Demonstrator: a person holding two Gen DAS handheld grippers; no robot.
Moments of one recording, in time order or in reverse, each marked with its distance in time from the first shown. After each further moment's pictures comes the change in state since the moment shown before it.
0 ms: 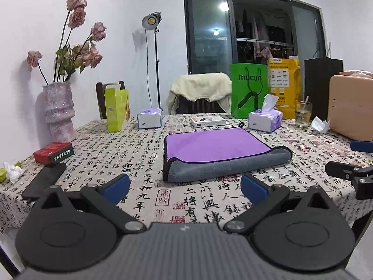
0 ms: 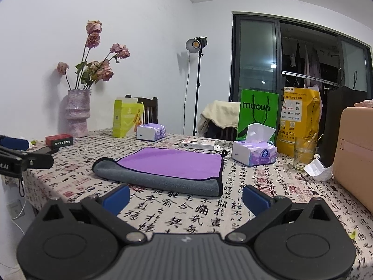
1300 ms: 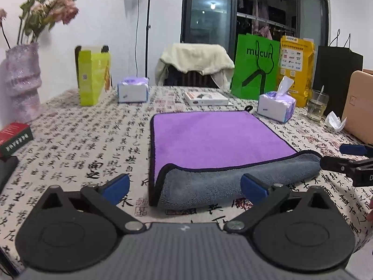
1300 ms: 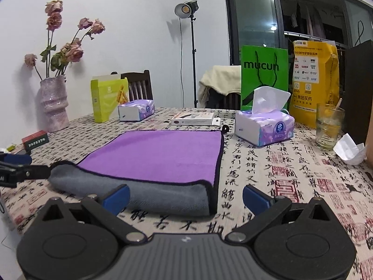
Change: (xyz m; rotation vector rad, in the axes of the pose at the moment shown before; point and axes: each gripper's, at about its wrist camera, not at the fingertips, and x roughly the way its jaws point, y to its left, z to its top) left arm 0.149 0.024 0.025 -0.064 0.171 -0.102; right arm 0.153 -0.054 0.016 0.106 0.169 0.048
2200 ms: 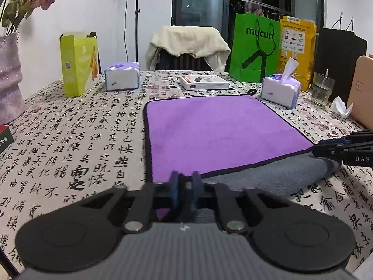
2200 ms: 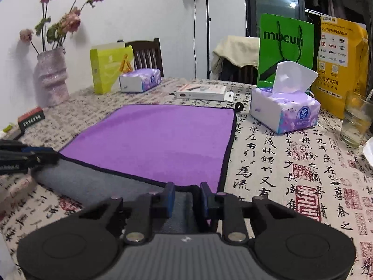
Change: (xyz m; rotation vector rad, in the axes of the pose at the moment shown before) left arm 0.053 0.010 0.011 0.039 0.077 -0.026; right arm 0.069 -0.012 0.019 -0.053 0.183 0.058
